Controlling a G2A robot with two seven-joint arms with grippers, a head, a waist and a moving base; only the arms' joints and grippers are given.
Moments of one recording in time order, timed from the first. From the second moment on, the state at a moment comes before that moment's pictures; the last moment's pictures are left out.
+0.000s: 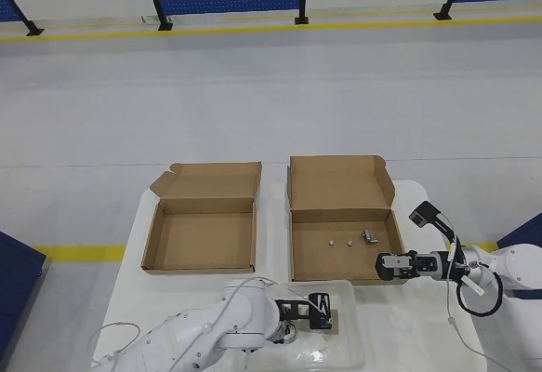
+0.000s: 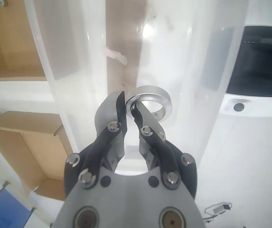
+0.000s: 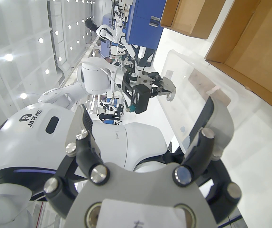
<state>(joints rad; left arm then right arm) 0.91 -1.15 -0.50 -1.88 0.98 -0.53 -1.29 -1.39 -0.90 1.61 -1.59 0.43 -0.20 1.45</state>
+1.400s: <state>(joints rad) 1.11 -1.01 -0.97 -1.69 1.18 -1.01 0.13 -1.39 -0.90 1.61 -1.59 0.43 -0.20 1.45</state>
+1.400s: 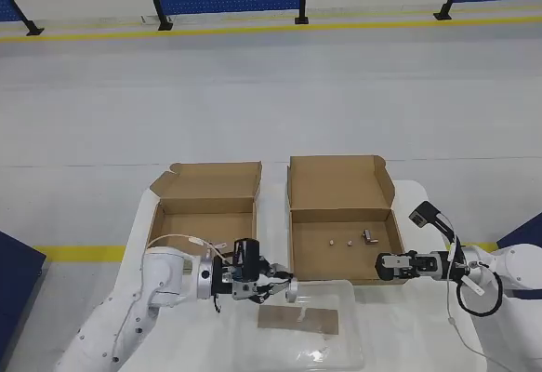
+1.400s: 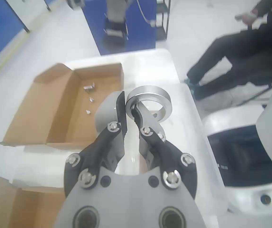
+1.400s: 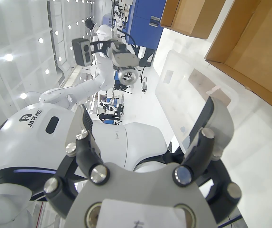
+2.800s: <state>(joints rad) 1.01 -1.00 -0.78 -1.64 1.24 -0.62 1.20 -1.39 -0.90 1.61 -1.59 0.43 -0.20 1.45</state>
